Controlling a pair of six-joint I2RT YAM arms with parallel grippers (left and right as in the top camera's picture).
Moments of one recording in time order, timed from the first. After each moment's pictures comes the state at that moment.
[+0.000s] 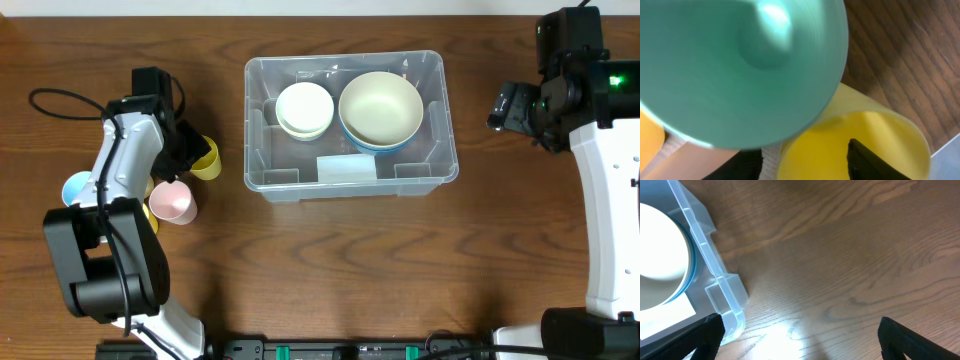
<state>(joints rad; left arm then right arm) 0.13 1.85 1.33 -0.90 0.02 -0.62 0.05 1.61 1.84 -1.45 0.26 0.41</state>
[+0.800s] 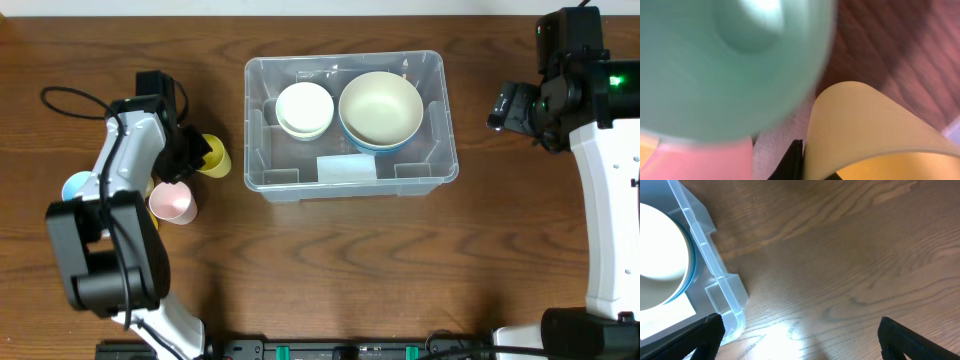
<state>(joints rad) 0.13 1.85 1.34 -0.95 0.08 -0.52 0.05 1.61 1.84 -1.45 0.26 0.41</state>
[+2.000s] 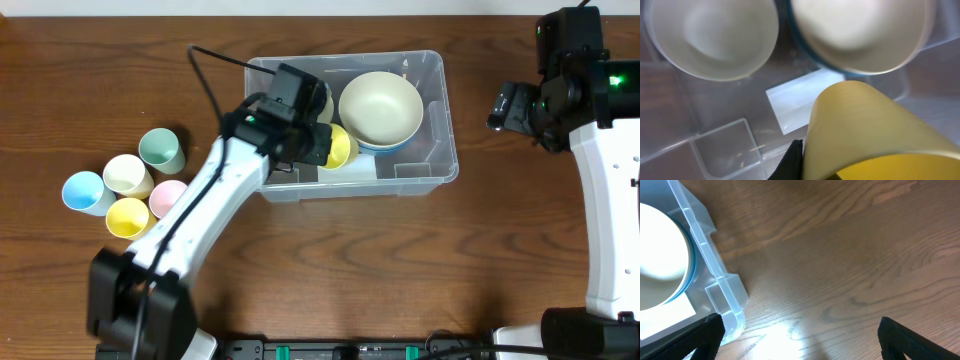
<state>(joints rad) -0.46 1.69 1.38 -0.78 0.16 -0.24 0.05 1.61 1.84 -1.45 0.26 0.41</state>
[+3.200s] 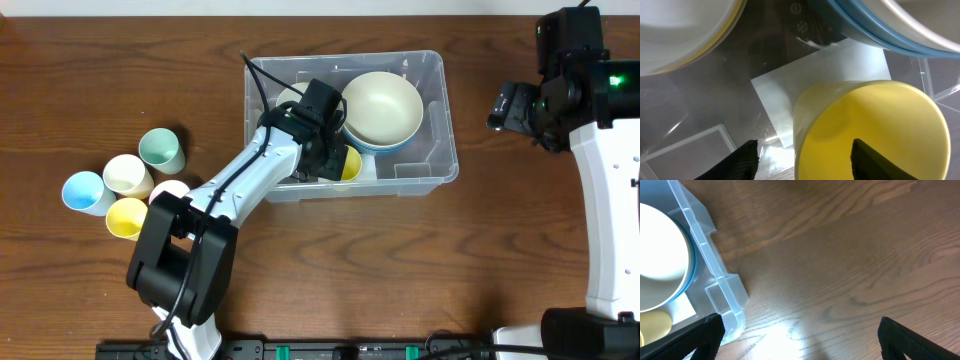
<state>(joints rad) -0.51 1.90 1.38 -0.75 0.15 -0.22 0.05 1.61 1.84 -1.45 0.26 0.41</state>
